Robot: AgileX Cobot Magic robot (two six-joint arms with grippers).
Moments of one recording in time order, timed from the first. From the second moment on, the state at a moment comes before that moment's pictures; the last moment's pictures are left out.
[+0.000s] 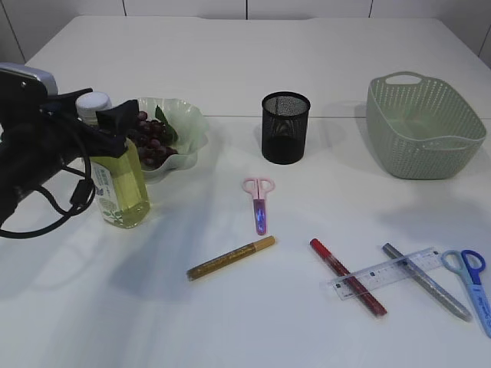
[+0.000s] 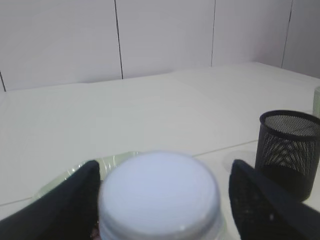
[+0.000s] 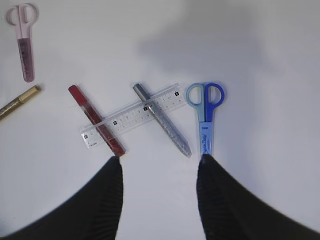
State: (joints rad) left arm -0.22 1.90 -0.69 0.15 -1.13 -0.06; right arm -0.04 1.28 -1.24 0.14 1.24 0.06
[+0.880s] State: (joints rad) left arm -0.22 1.47 -0.69 0.09 -0.63 -0.06; right arm -0.04 1.28 -1.24 0.08 1.24 0.06
